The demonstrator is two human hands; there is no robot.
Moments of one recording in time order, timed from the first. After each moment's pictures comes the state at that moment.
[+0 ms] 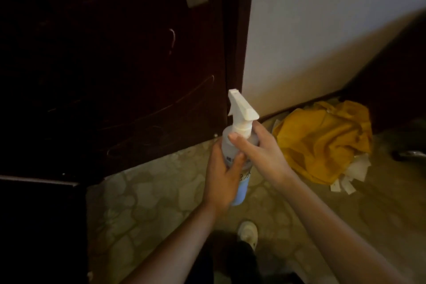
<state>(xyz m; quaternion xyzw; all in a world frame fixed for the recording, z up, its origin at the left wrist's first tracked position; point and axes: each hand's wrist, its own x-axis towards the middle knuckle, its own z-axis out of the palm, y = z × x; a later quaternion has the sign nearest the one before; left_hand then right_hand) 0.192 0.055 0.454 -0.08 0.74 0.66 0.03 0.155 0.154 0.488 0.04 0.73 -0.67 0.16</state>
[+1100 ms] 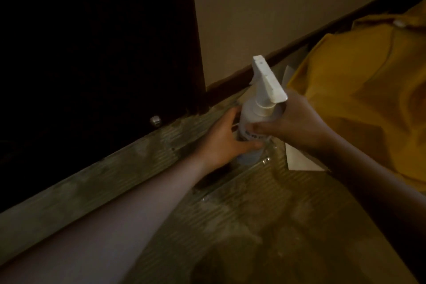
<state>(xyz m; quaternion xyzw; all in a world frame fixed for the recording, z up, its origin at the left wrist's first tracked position) -0.024 0.100 -0.133 0.12 0.75 0.59 0.27 -0.011 0.261 -0.091 0.07 0.85 -0.51 0.11</state>
